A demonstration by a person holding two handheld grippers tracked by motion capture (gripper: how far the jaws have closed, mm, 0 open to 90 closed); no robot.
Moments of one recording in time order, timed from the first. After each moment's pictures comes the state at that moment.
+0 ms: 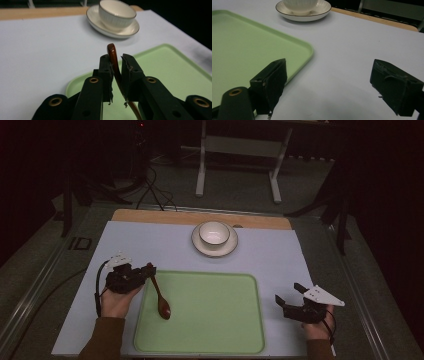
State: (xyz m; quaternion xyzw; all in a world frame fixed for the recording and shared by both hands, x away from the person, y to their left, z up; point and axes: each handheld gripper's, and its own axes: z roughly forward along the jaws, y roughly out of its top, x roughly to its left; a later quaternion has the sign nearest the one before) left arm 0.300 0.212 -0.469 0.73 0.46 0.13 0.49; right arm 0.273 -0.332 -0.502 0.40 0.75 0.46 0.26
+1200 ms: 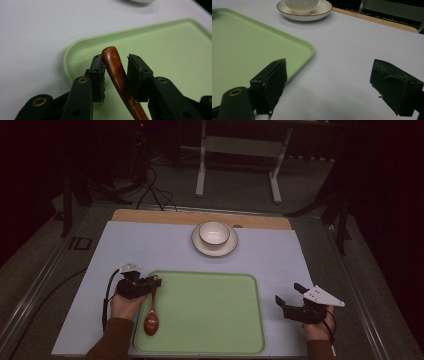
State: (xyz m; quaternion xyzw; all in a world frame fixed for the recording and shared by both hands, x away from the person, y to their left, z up) left arm 0.319 0.210 -0.532 0.74 0.51 0.09 0.44; right arm 0.271 -0.332 -0.501 0.39 0.75 0.46 0.27
